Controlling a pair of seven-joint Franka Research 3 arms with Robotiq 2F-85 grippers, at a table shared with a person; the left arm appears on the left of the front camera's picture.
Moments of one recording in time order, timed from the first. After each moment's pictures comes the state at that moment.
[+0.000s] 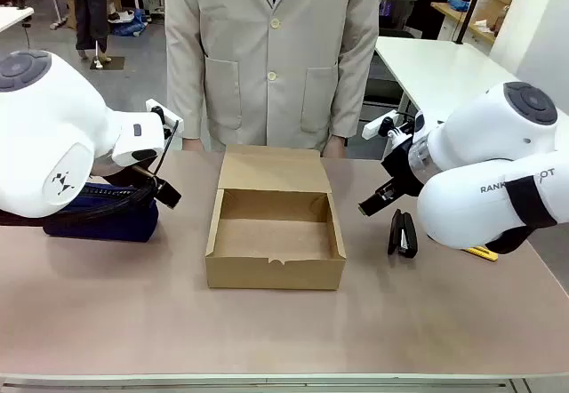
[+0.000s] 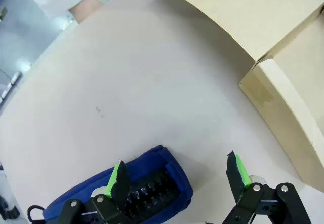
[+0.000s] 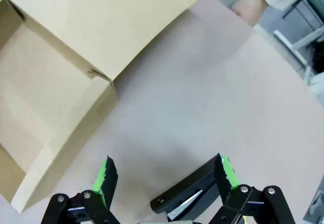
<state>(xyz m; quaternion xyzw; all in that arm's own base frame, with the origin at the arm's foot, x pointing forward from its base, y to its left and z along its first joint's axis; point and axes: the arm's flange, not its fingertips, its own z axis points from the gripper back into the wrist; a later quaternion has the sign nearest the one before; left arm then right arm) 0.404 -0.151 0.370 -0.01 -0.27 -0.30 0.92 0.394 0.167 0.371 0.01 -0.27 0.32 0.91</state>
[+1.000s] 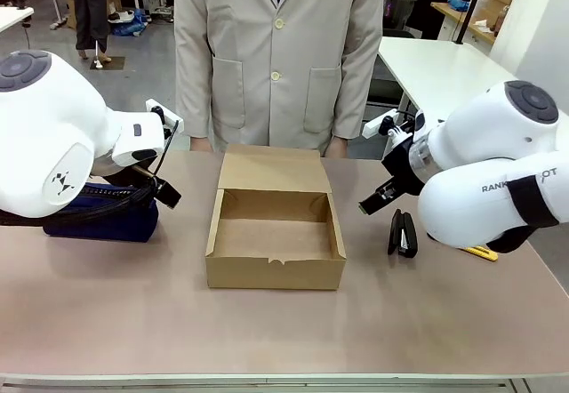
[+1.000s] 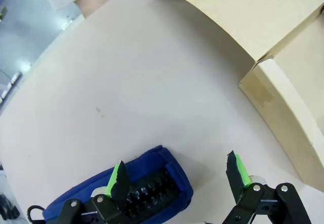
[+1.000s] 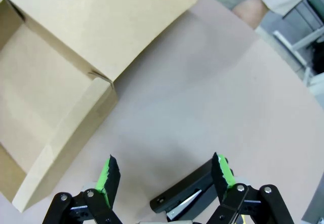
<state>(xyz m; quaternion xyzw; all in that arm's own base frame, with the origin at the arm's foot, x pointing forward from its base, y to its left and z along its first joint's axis) 0.404 -0.151 0.370 -0.01 -0.27 -0.30 0.92 0.394 0.167 0.375 0.01 -0.28 0.32 0.91</state>
